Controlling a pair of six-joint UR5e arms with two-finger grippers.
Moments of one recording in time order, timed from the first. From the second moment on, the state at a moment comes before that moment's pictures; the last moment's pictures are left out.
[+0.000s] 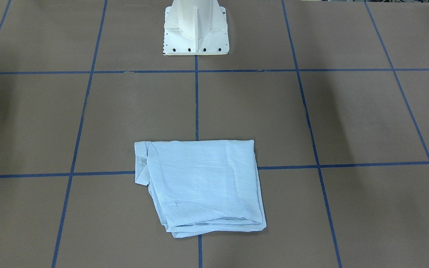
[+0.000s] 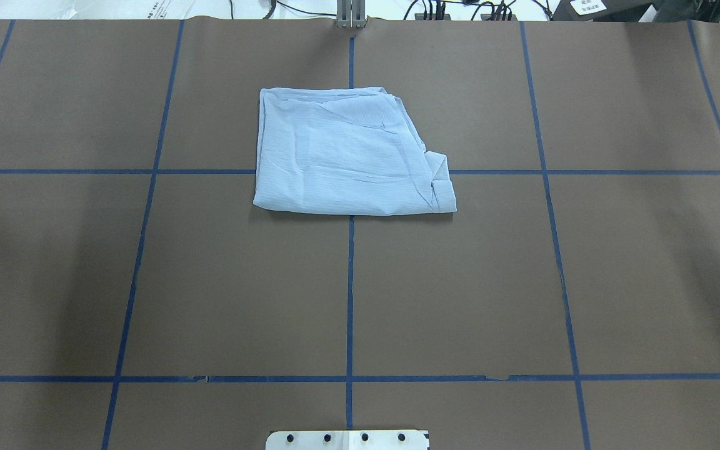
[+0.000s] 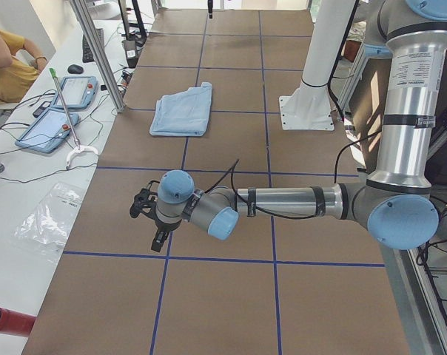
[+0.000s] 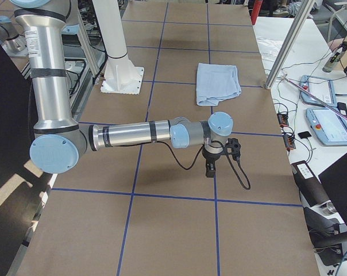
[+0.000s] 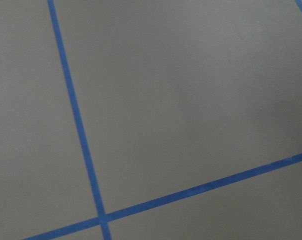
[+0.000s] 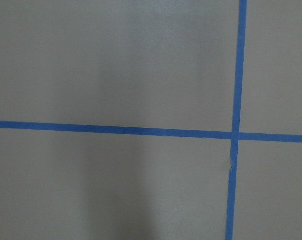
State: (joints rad) left arm -1.51 -1.63 -1.47 -2.07 -2.32 -0.12; right arm 1.41 -1.49 1.63 -1.56 2.35 0.17
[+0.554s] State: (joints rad) left arm -1.53 -1.58 -1.52 -2.01 -2.33 -0.08; right arm 1.42 -1.49 1.73 -1.68 2.31 0.12
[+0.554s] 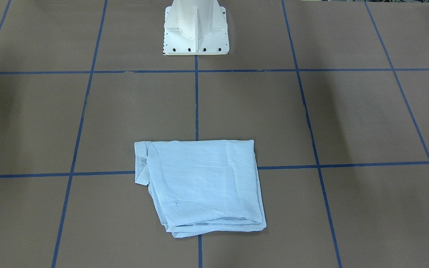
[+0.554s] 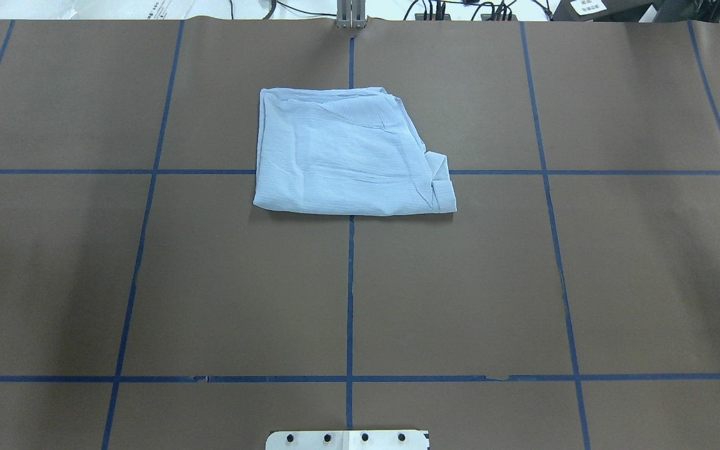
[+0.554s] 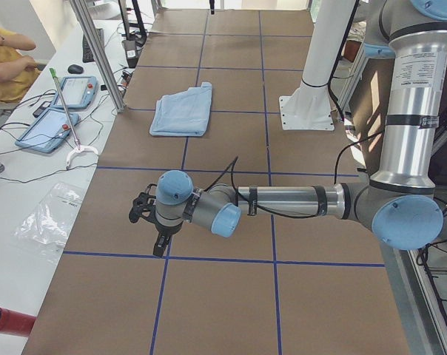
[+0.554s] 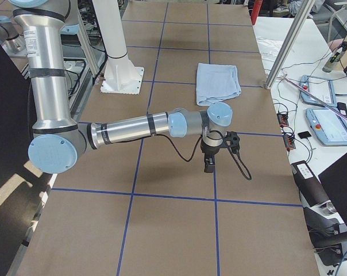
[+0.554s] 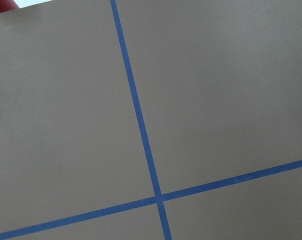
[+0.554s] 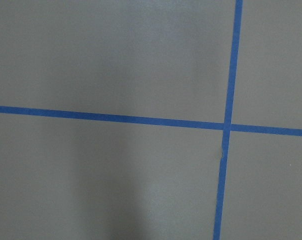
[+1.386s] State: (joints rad) left arm -1.53 -1.46 -1.68 -2.01 -2.32 -0.06; right arm 1.41 -1.49 1.77 -1.70 2.30 0.12
